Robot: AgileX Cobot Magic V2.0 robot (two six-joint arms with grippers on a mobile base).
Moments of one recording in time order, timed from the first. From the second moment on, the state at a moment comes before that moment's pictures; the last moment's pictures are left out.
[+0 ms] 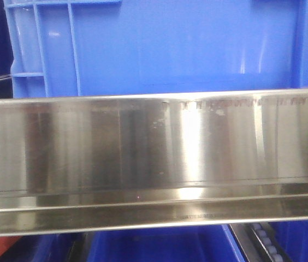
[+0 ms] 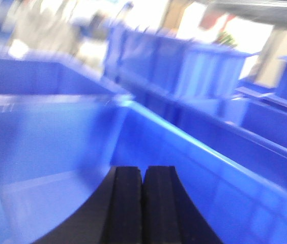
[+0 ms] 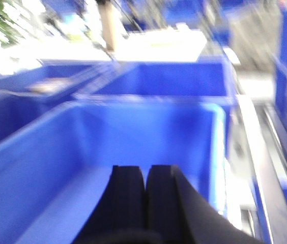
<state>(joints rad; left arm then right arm) -0.63 0.98 -1.00 0.50 0.12 -0.71 0.67 0.90 -0.97 -0.48 0.22 0.58</state>
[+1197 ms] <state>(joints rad) -0.63 0.75 -0.85 0.55 0.03 -0.71 0.67 0.76 -0.89 -0.50 0.13 0.57</state>
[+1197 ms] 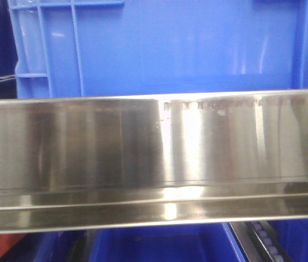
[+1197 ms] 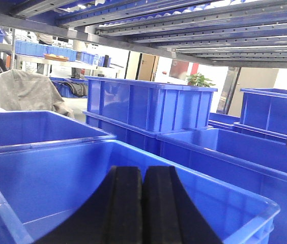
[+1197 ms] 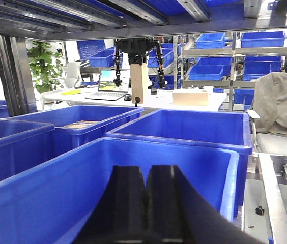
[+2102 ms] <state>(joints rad) -0.63 0.75 -0.85 0.55 0.03 -0.71 0.67 0.76 -0.89 -0.50 0.11 0.57</state>
